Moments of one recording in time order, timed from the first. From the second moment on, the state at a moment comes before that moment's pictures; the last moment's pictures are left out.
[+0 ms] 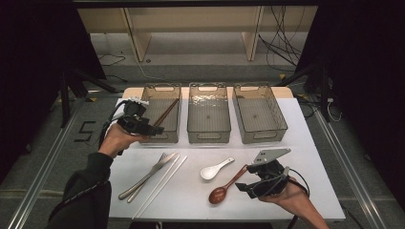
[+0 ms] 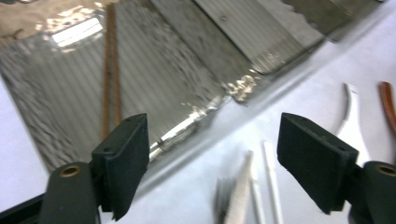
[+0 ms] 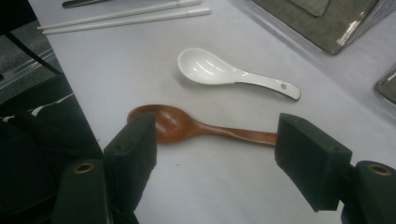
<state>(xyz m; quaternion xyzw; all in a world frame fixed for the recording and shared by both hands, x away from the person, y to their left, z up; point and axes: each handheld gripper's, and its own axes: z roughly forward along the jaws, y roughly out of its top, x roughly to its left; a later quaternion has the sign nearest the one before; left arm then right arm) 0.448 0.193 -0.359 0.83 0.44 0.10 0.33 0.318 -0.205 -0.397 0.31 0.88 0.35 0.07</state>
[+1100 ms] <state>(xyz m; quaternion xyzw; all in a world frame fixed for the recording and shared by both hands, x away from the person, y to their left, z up) 0.381 0.170 -0.410 0.88 0.41 0.05 0.23 0.317 -0.205 -0.398 0.31 0.88 0.34 0.08</state>
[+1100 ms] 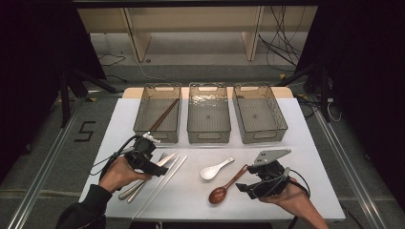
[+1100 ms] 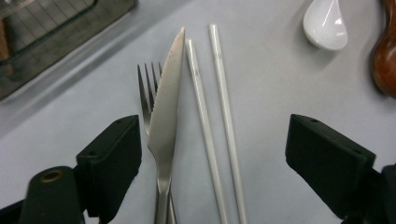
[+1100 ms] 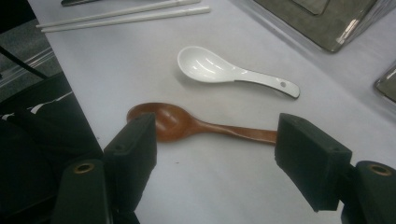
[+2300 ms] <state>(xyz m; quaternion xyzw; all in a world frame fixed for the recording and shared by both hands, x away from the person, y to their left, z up) 0.368 0.158 -0.456 0.92 0.38 0.03 0.12 0.316 -0.203 -0.399 0.31 0.89 0.34 0.07</state>
